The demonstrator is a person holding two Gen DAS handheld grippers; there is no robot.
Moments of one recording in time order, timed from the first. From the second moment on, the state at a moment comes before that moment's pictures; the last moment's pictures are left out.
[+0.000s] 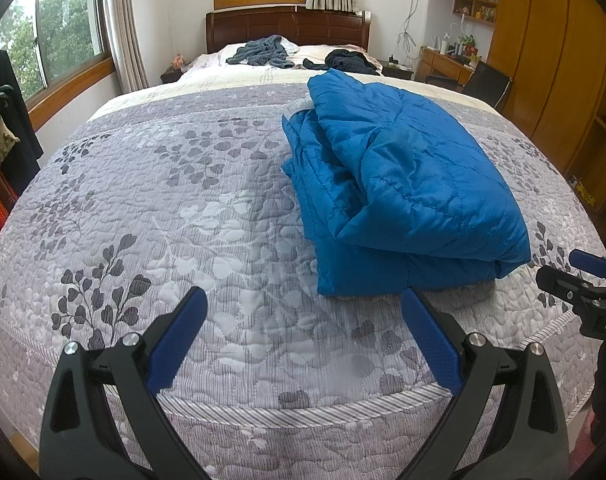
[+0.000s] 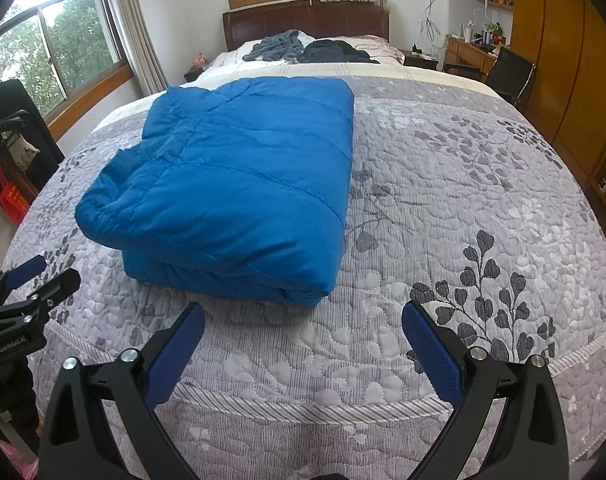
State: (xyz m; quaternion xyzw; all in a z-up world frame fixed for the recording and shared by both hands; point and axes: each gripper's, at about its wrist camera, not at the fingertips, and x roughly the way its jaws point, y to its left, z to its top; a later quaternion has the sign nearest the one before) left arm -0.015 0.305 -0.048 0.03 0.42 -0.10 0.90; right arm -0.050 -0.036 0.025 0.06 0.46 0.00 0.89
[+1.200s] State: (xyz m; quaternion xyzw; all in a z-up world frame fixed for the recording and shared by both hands) left arm -0.017 0.303 -0.046 0.03 0.42 -0.10 0.90; right arm -0.051 -0.030 0.031 0.05 0.45 0.00 0.89
